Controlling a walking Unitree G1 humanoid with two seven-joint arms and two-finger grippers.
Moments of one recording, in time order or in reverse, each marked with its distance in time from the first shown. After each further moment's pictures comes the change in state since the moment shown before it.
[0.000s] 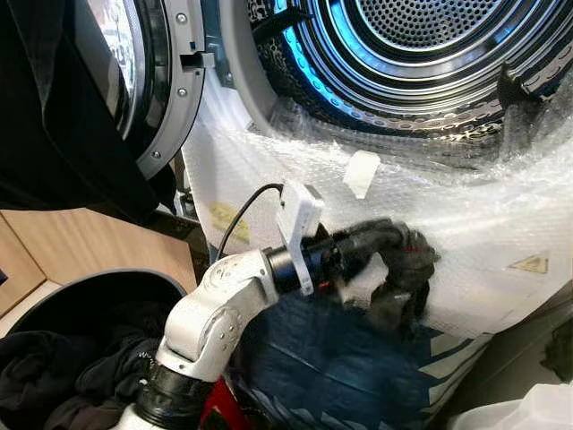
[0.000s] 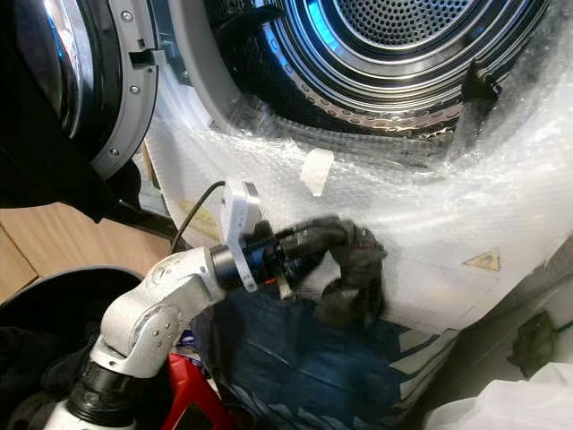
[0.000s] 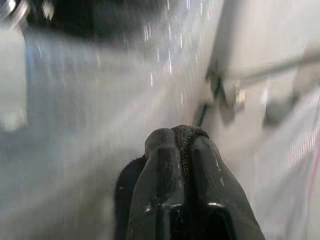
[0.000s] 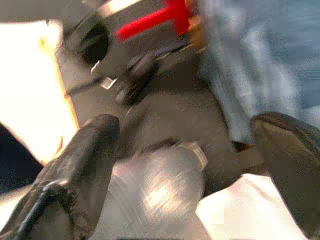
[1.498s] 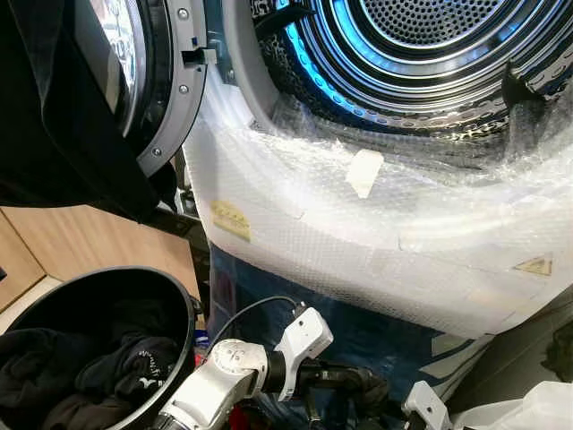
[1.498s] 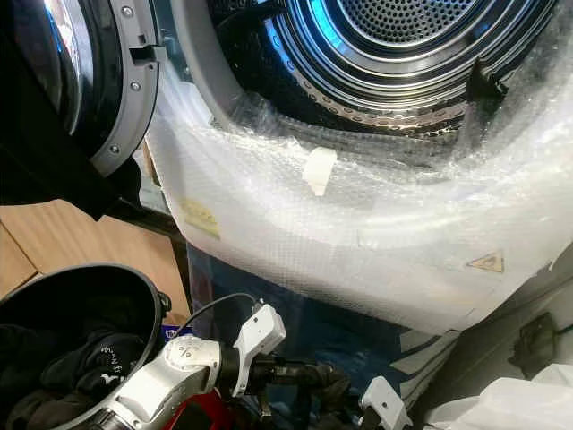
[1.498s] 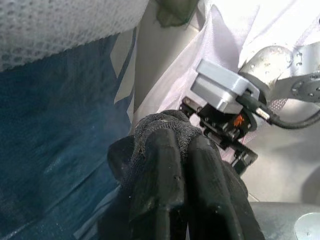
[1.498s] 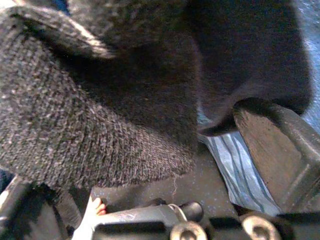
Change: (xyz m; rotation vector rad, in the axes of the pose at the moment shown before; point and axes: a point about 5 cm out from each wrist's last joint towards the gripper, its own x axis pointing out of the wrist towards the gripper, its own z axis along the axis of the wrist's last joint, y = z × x) left arm -0.030 -0.020 -0.130 -0.161 0.459 -0.047; right arm -0.041 -0.050 0.044 0.022 -0.308 0.192
